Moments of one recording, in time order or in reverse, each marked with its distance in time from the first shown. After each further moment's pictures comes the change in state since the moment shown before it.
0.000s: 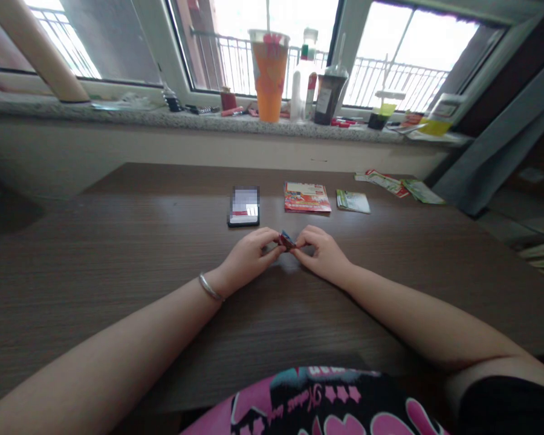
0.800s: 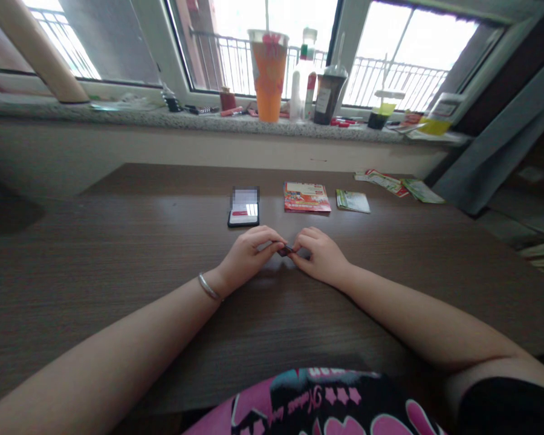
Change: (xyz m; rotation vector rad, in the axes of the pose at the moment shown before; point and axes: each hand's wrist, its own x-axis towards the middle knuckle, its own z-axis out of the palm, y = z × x) left_hand 0.001 0.001 -0.002 -0.101 0.120 0.110; right_hand -0.002 -0.004 -0.003 -0.218 -0.112 -0.067
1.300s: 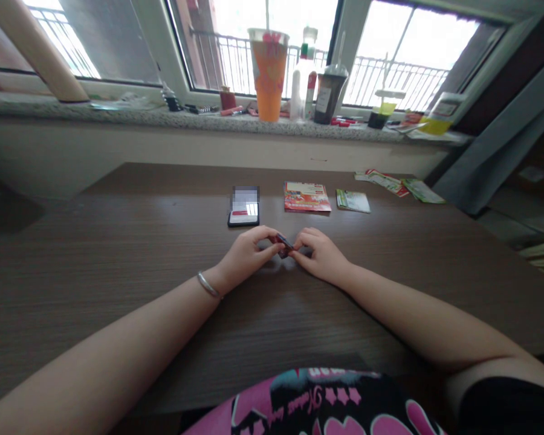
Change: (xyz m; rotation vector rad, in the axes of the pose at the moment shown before) left_hand -0.001 -0.005 0.002 -0.037 -0.010 -0.236; right_hand 0.001 0.004 0.002 0.179 0.013 0.068
